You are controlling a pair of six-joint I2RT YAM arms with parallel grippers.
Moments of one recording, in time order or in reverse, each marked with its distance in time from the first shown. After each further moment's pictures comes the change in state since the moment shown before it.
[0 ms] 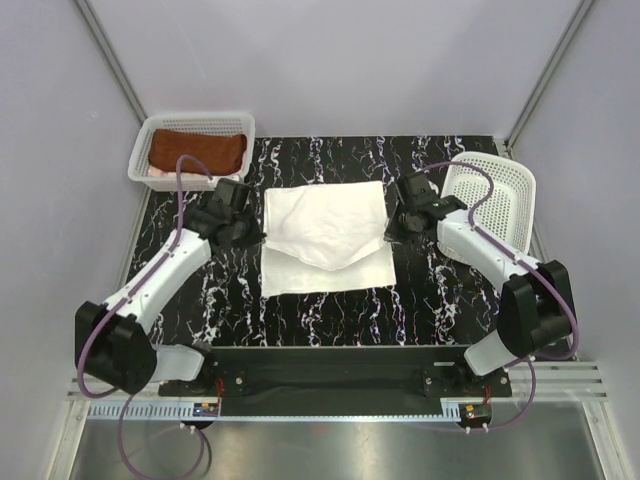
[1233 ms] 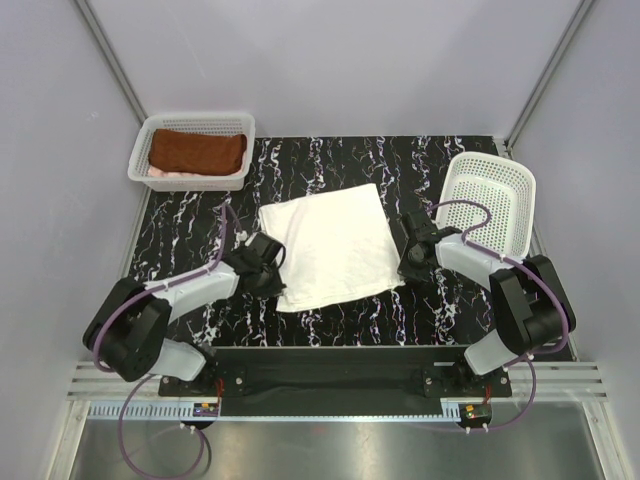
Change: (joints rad) left arm -0.216 0.052 -0.433 0.309 -0.026 -0.180; right arm -0.033 0.008 -0.322 0.098 0.048 -0.043
